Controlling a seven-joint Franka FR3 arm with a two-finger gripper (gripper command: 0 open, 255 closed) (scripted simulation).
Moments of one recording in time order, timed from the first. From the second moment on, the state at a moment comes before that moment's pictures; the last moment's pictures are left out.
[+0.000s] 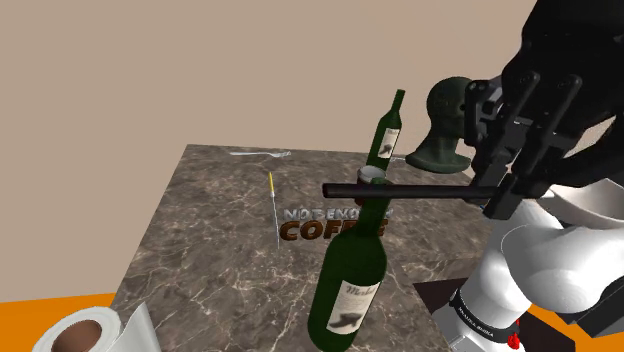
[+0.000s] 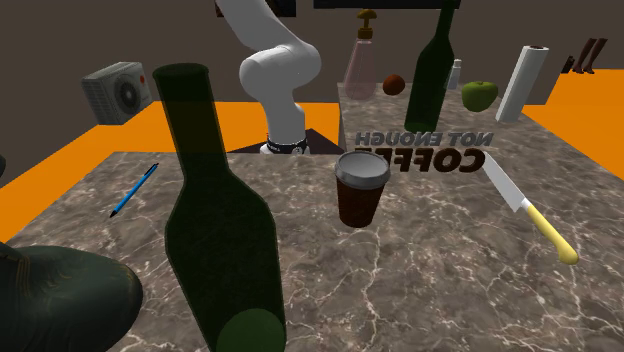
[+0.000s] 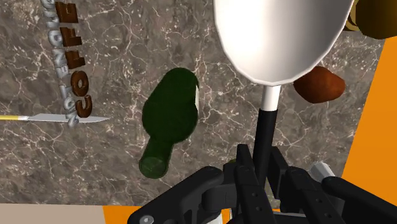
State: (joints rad) arm 0.35 -0.75 0.47 -1.98 0.44 1.40 -0.14
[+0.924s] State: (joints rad) arm 0.35 -0.75 0.61 -2.07 0.50 1.54 -0.07
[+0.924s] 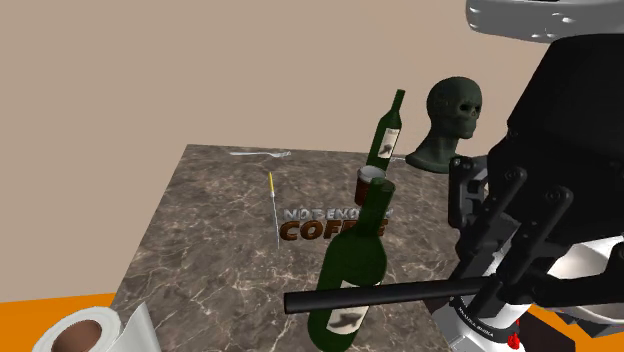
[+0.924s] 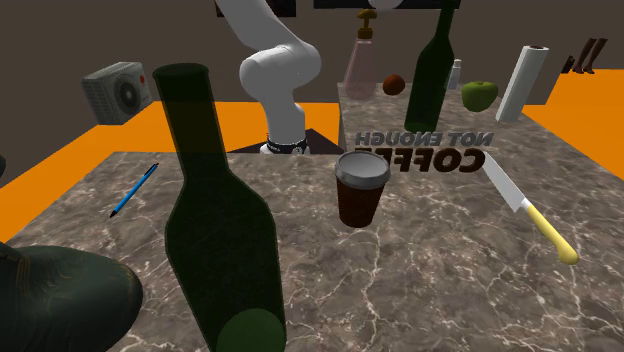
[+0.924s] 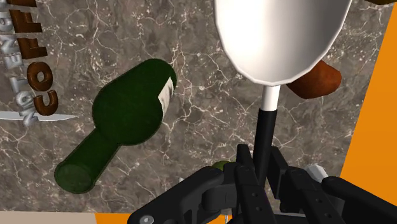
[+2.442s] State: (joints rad) arm 0.39 -0.82 0.70 -2.40 0.60 1.80 -0.13
